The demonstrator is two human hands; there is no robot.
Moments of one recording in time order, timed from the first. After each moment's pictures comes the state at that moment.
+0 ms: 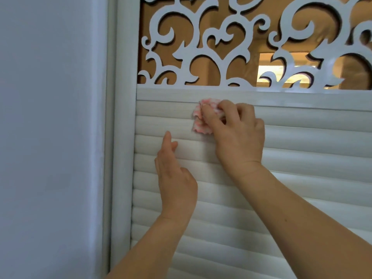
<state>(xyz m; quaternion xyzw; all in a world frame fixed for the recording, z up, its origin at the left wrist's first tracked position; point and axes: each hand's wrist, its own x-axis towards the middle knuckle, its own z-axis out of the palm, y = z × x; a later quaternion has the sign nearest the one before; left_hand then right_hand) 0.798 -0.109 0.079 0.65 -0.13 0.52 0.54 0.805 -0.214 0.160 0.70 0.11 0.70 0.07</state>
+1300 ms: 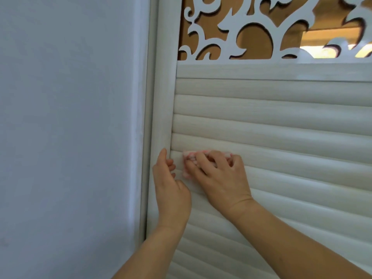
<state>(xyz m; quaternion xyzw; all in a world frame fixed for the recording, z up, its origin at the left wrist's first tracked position) 0.796 -0.042 0.018 0.67 -0.02 0.46 0.58 0.832 -0.150 0.045 0.70 0.27 0.64 0.17</state>
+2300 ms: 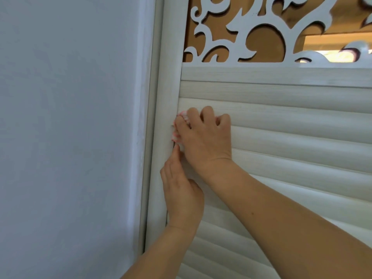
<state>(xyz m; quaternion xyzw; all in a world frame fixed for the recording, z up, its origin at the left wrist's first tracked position) 0.823 -0.050 0.028 0.68 -0.04 0.53 0.51 0.837 -0.089 0.125 0.75 0.15 0.62 0.16</state>
